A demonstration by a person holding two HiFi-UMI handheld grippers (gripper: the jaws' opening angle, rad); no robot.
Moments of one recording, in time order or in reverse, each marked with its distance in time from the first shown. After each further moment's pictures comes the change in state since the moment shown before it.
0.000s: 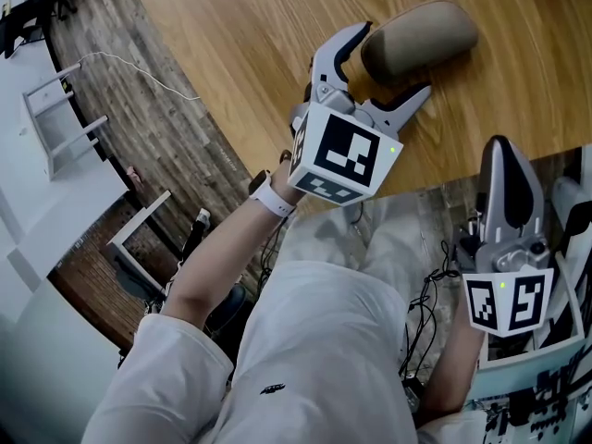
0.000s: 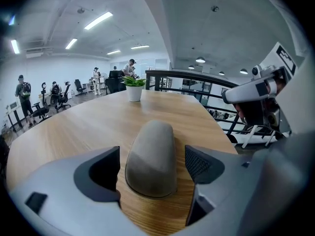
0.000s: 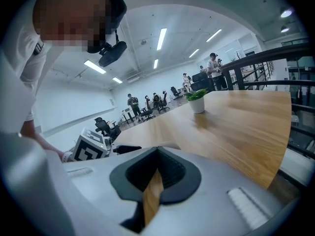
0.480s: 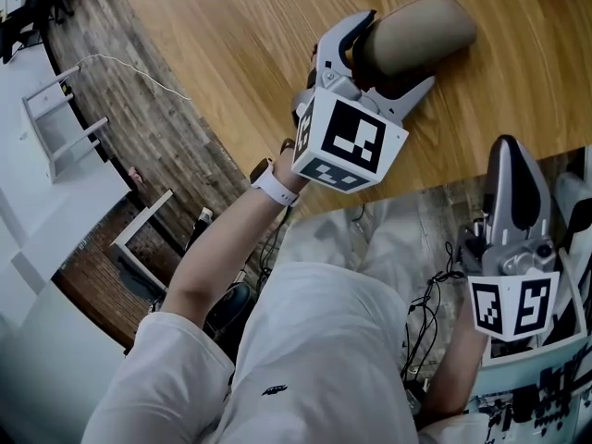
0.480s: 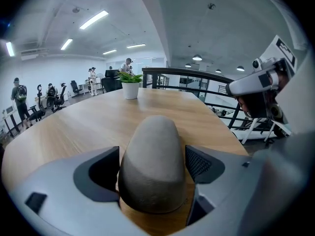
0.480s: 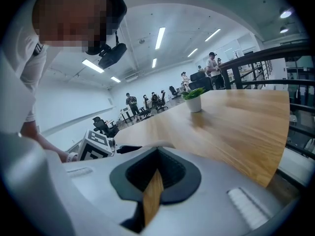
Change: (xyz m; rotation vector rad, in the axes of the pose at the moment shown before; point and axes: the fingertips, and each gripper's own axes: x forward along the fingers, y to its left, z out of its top) left arm 0.025 0.003 -0.006 0.039 0.015 -0.018; right arm 0.002 -0.013 -0.002 0.002 0.007 -0.020
